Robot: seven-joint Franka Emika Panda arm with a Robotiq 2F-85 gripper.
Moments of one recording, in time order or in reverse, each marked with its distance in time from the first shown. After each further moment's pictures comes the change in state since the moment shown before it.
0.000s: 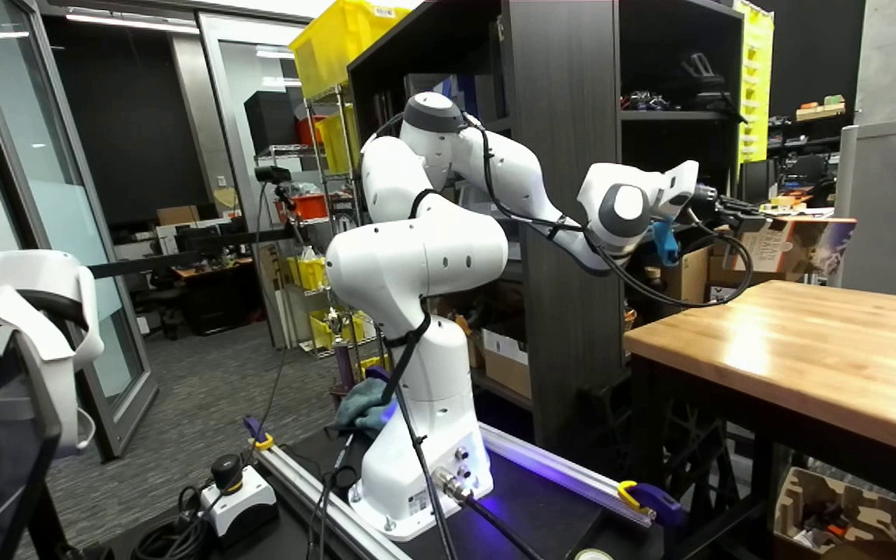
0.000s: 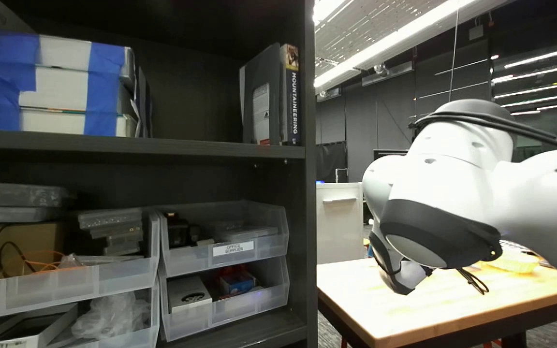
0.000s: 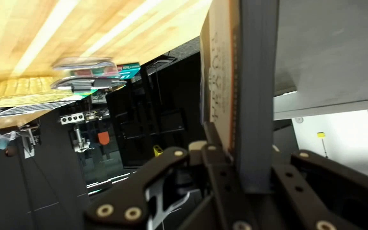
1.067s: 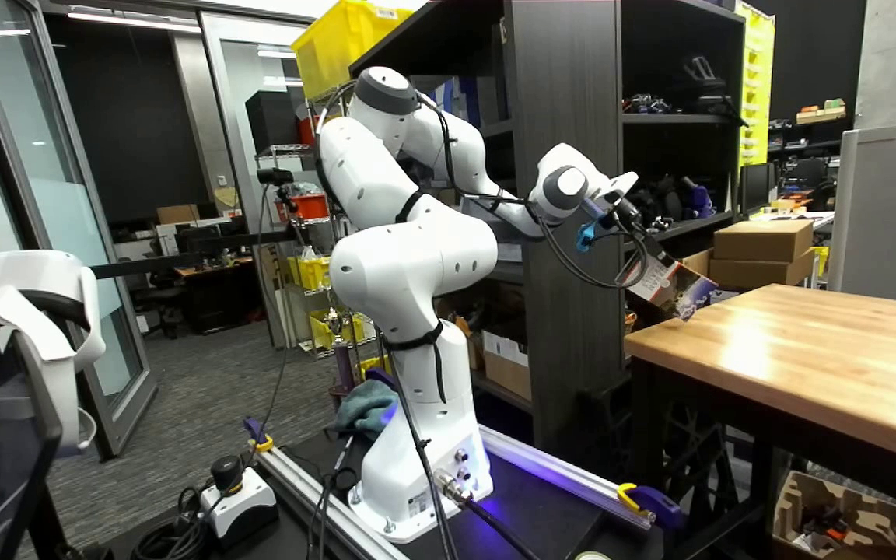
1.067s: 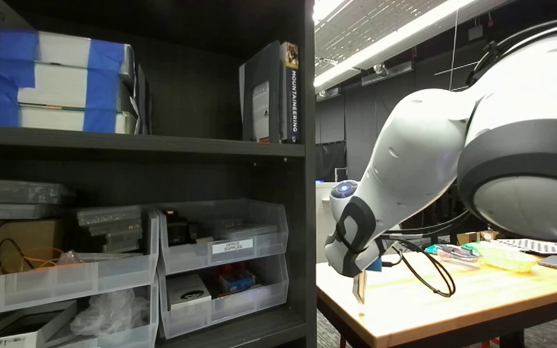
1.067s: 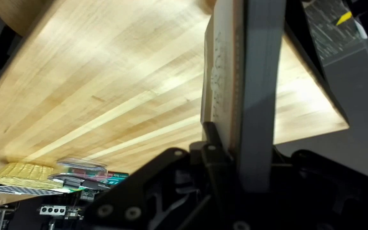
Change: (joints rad) arm 0.414 0.162 -0.109 0.070 -0.023 -0.680 -0.165
